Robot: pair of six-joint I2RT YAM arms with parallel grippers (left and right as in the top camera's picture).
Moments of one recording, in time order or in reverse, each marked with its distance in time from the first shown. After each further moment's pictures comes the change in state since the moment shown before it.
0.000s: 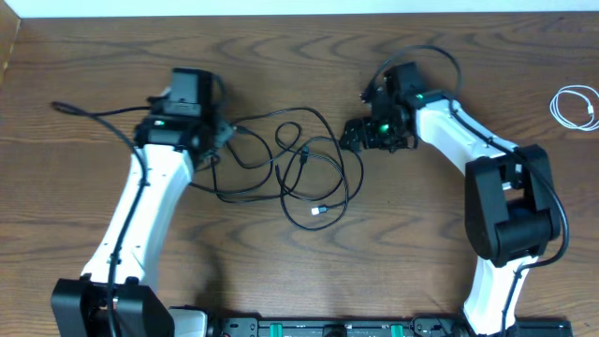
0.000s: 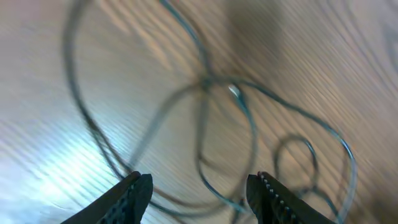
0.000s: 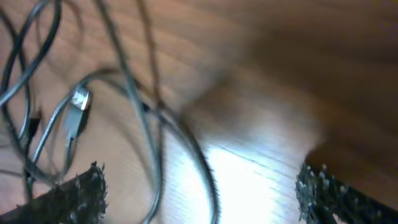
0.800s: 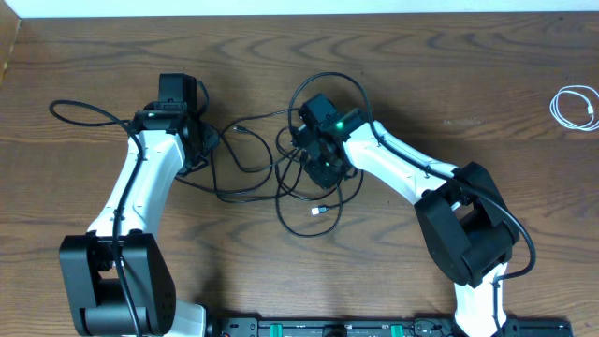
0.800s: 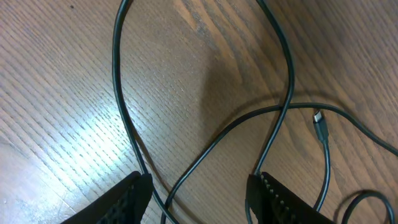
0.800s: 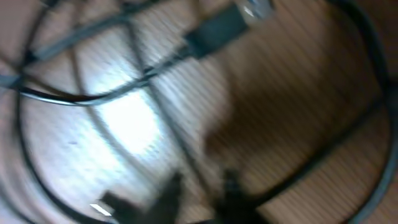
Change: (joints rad) left arm 0.097 0.138 -0.029 0.011 -0.001 0.002; right arm 0.359 0.008 0.069 -0.157 0.331 -0.243
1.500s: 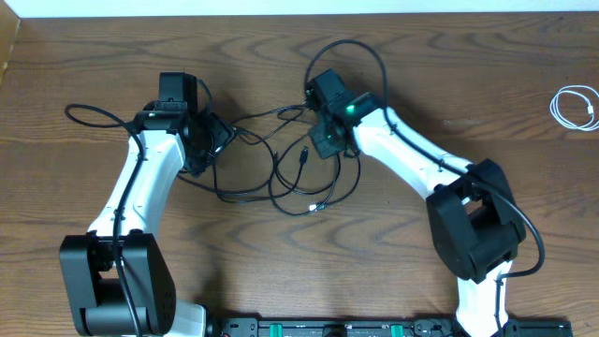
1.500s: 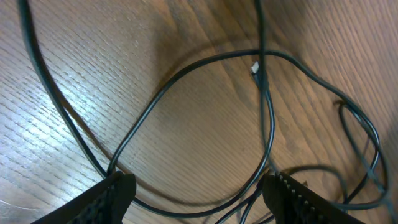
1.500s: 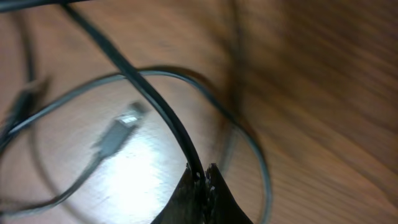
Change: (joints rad) left arm -0.002 0.000 0.000 0.024 0.251 0.003; right arm -0.075 -0.001 0.084 0.095 0.158 0.264
